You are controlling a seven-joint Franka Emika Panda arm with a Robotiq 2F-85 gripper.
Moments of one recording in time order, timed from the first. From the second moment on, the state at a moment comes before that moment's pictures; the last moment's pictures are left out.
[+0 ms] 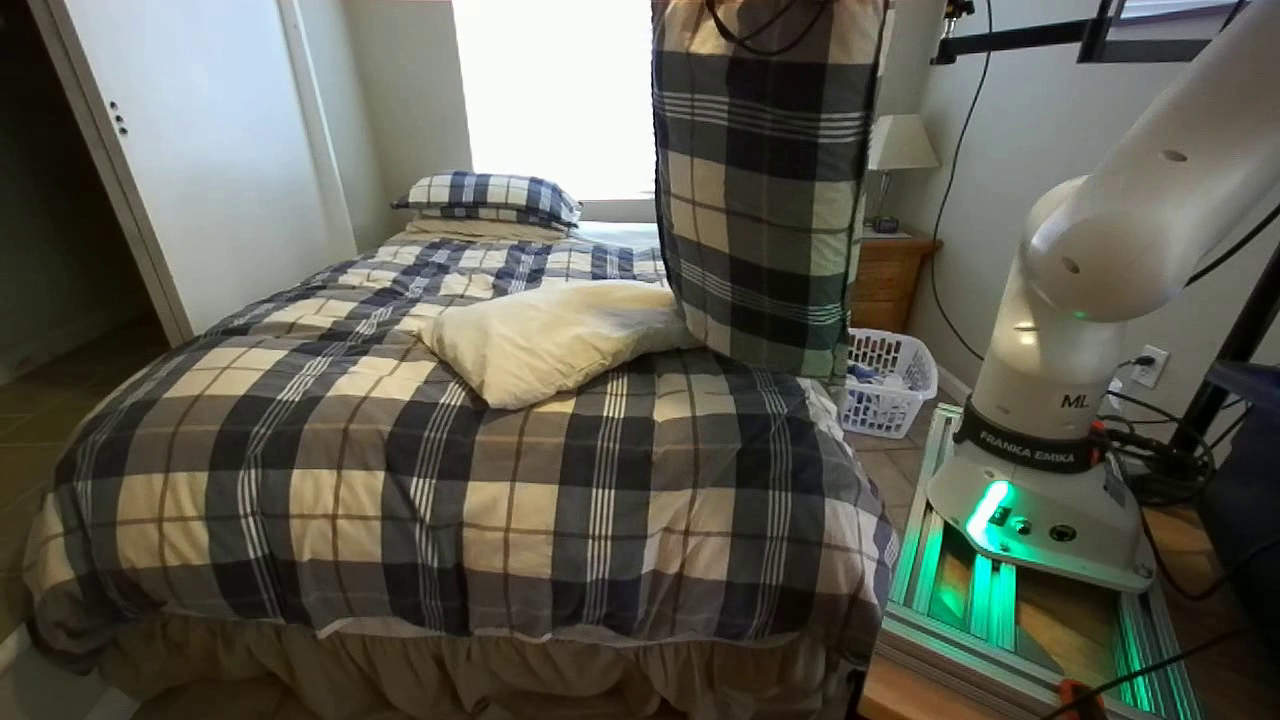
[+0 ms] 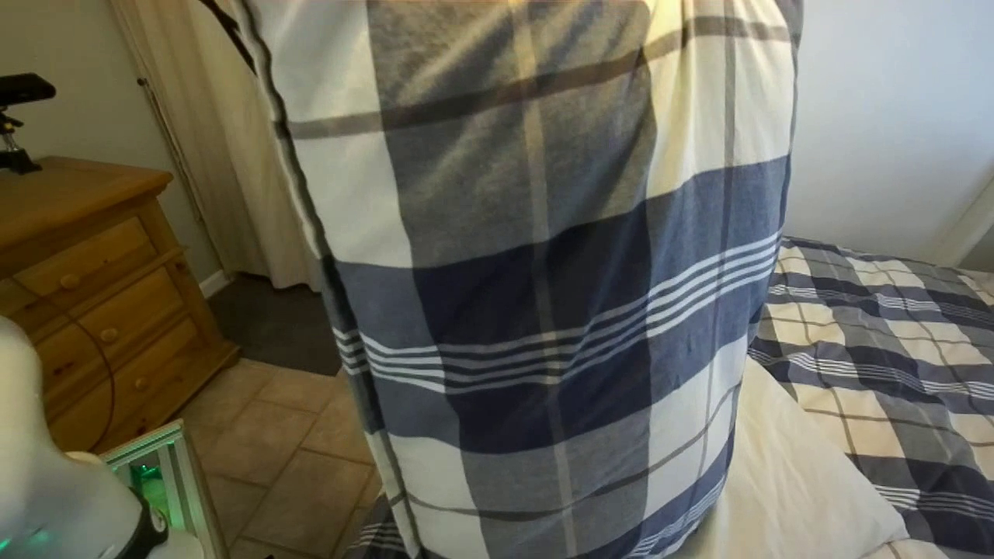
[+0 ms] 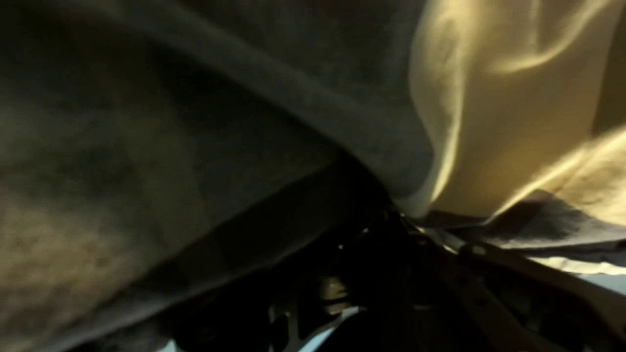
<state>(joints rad) 0.02 -0.48 -0.07 -2.04 -1.27 1.82 1.75</state>
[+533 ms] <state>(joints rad) -0.03 -0.48 -0.08 -2.00 -1.29 1.88 1.71</state>
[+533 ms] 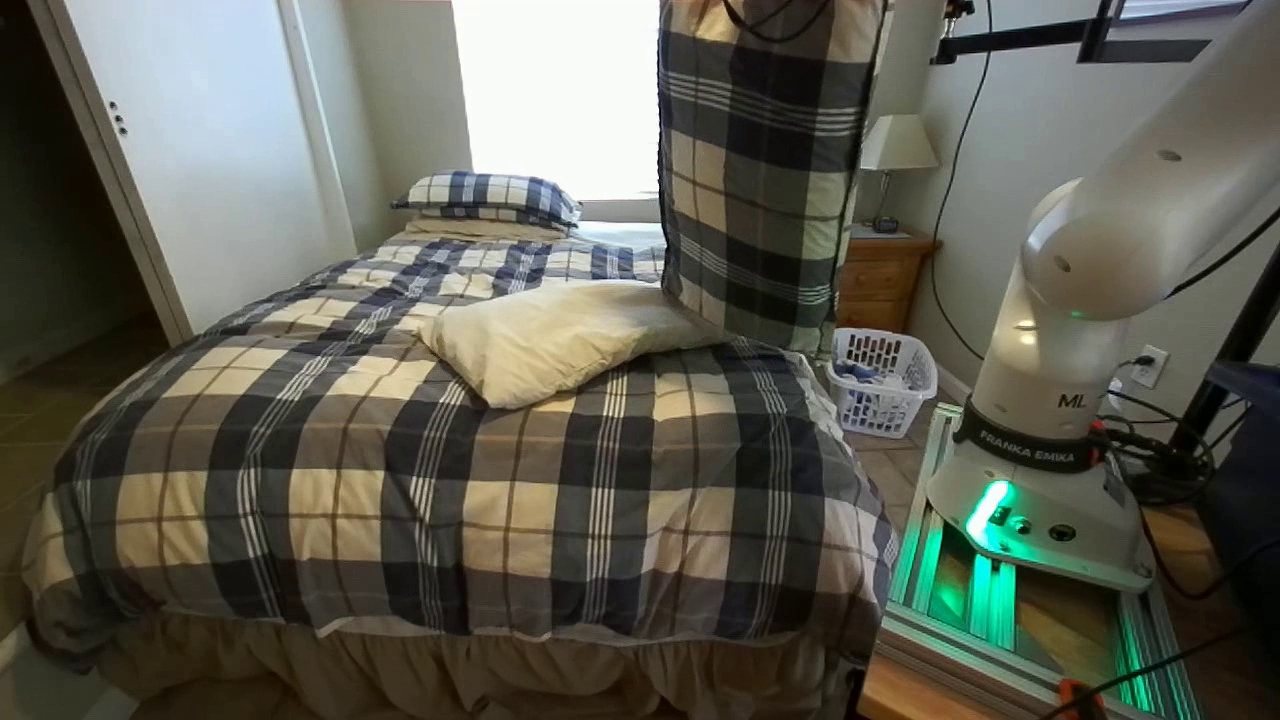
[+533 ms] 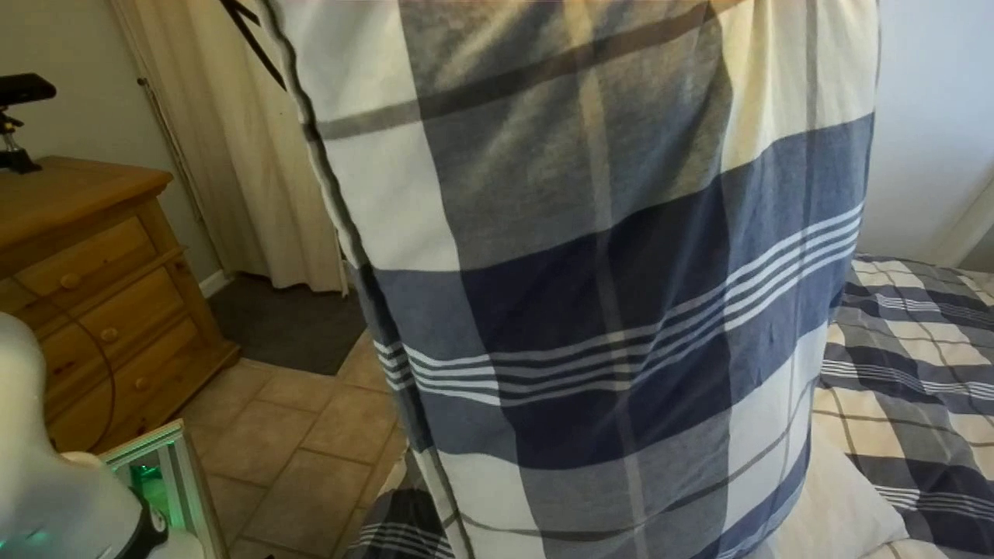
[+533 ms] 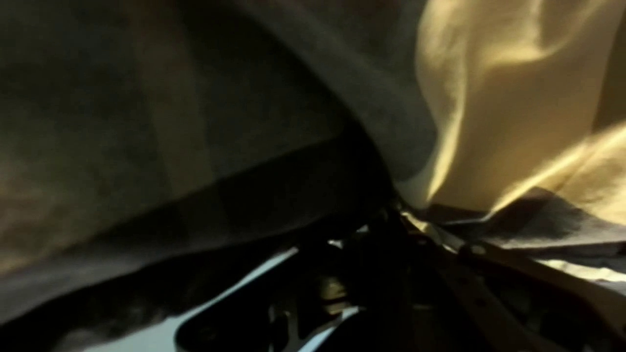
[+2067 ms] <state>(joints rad) -0.18 -0.22 -0.23 -1.76 -1.56 2.37 1.92</state>
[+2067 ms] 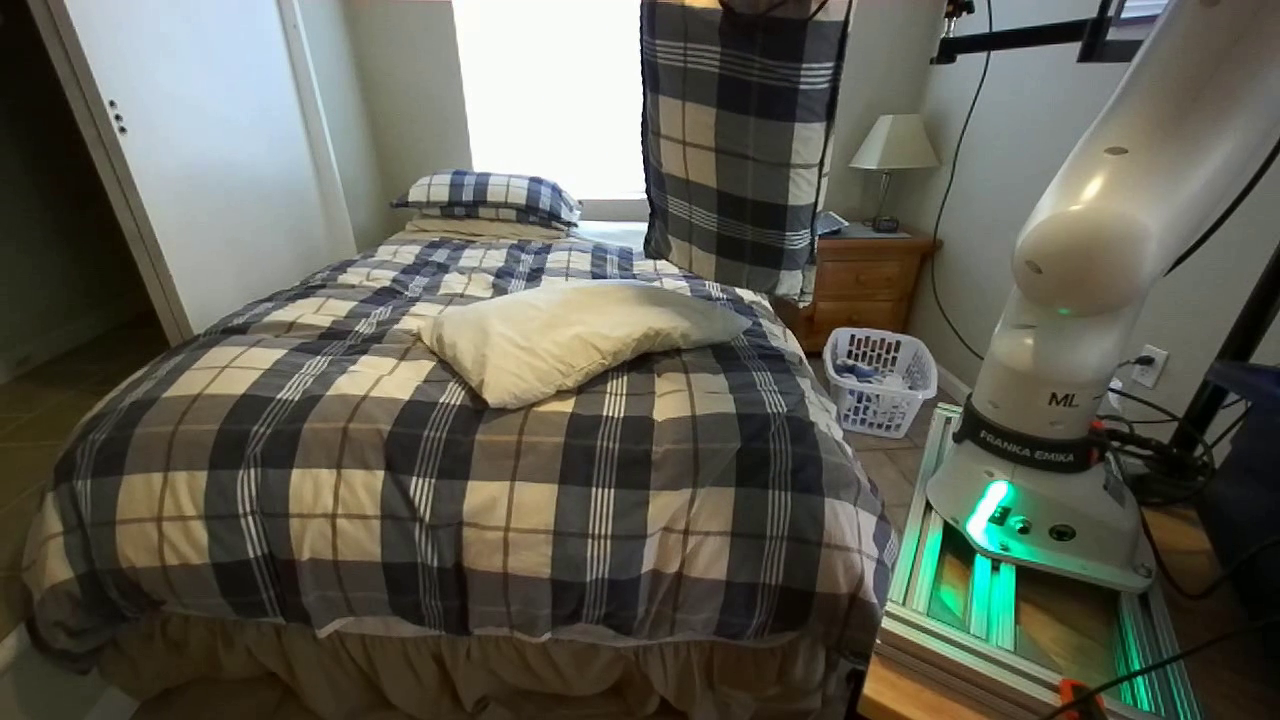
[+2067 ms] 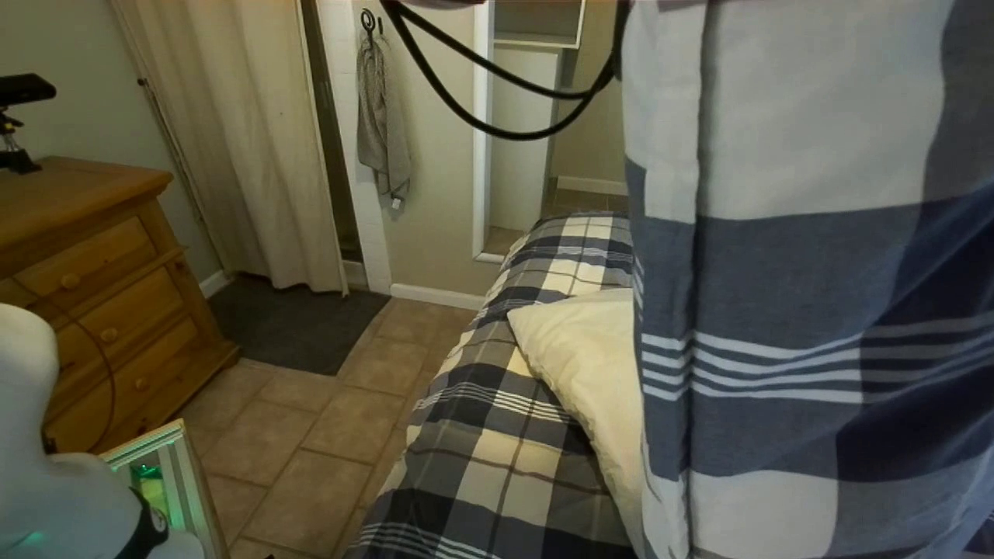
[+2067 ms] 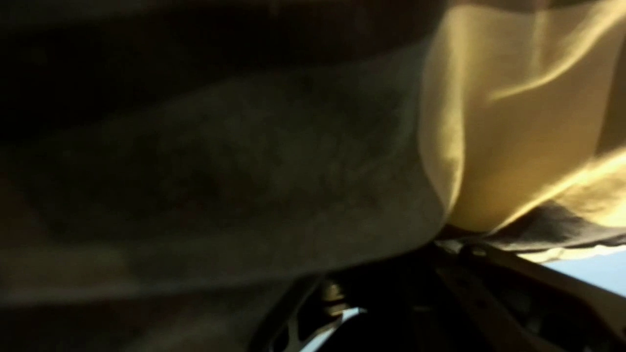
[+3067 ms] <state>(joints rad) -0.18 -0.10 -0.23 -1.73 -1.55 2.37 1.98</state>
